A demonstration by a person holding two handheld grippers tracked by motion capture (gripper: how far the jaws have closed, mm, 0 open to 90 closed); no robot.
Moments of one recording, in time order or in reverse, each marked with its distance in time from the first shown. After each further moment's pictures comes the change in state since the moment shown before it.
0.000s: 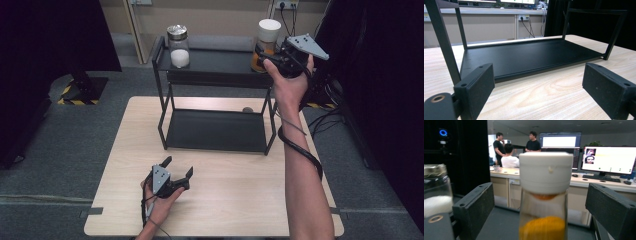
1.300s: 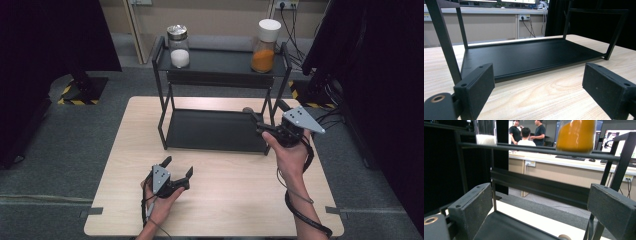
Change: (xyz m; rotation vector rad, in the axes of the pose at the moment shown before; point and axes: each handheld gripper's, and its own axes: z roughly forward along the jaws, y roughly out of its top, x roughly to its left) left arm -0.001 0.000 0.000 0.001 0.004 -0.004; right arm 0.015 -0.097 -0.106 0.085 0.122 -0.035
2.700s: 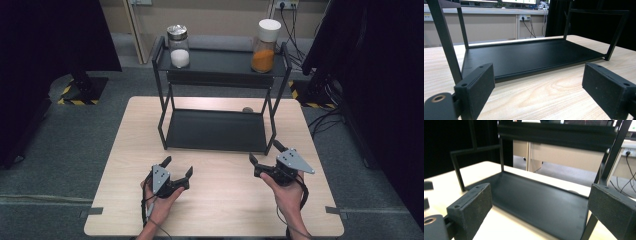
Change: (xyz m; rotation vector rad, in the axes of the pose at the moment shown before) left arm 0.000 0.000 0.000 0.000 0.003 0.001; right arm 0.012 -0.091 -0.043 0.135 0.028 0.003
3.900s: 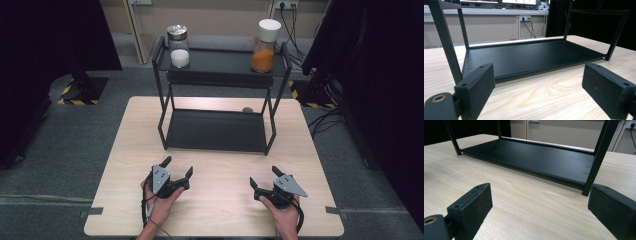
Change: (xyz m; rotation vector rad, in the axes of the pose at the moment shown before) left arm -0.001 -0.001 0.000 -0.004 0.003 0.004; right arm 0.008 -0.072 -0.013 0.106 -0.016 0.043
